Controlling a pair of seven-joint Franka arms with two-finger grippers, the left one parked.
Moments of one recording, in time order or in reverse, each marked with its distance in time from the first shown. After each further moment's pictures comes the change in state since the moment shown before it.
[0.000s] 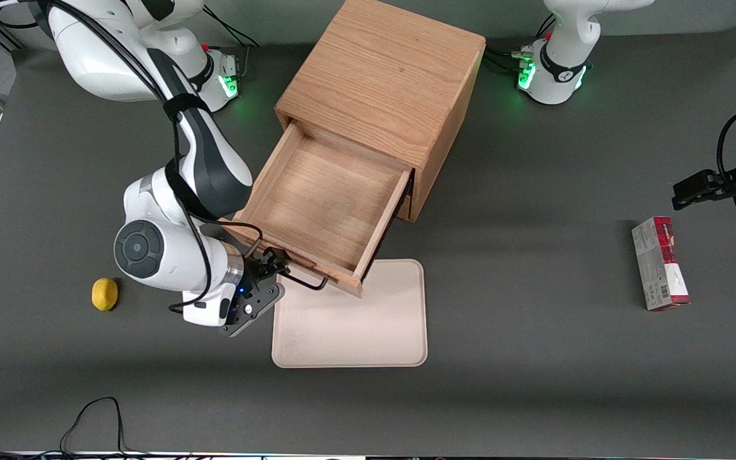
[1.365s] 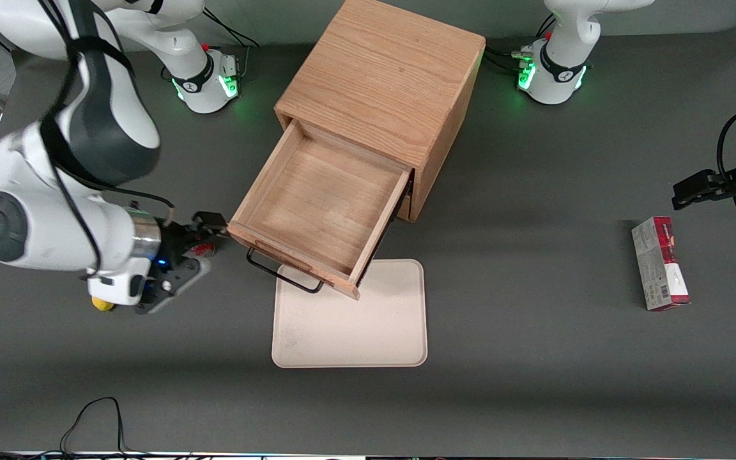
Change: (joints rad) arm -0.095 -0.178 -0.053 0.044 0.032 -0.395 -0.002
